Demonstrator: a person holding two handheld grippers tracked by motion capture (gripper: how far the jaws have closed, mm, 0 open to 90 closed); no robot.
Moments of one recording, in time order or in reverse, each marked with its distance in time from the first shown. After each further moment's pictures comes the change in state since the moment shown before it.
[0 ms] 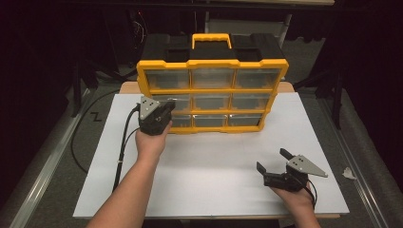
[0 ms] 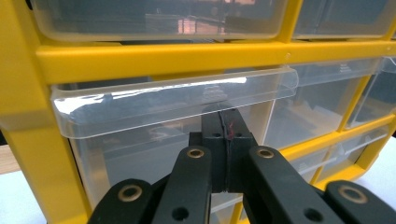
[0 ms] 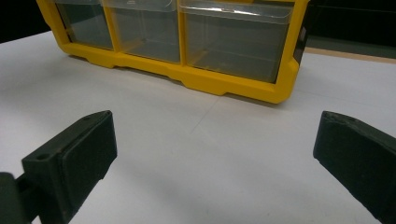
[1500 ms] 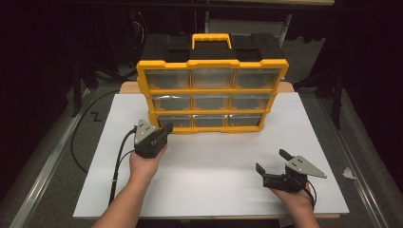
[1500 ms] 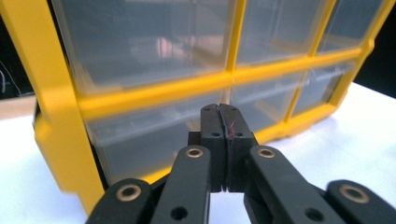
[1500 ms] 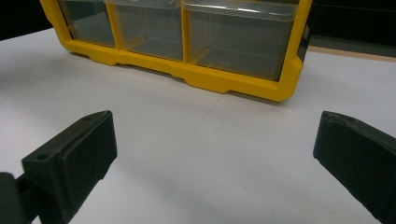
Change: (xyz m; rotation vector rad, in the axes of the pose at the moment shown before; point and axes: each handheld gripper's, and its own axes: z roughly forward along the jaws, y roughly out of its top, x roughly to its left) left arm 0.001 -0.060 -0.038 0.087 -0.098 0.020; right arm 0.003 -0.001 -0.001 0.004 -0.001 -0.006
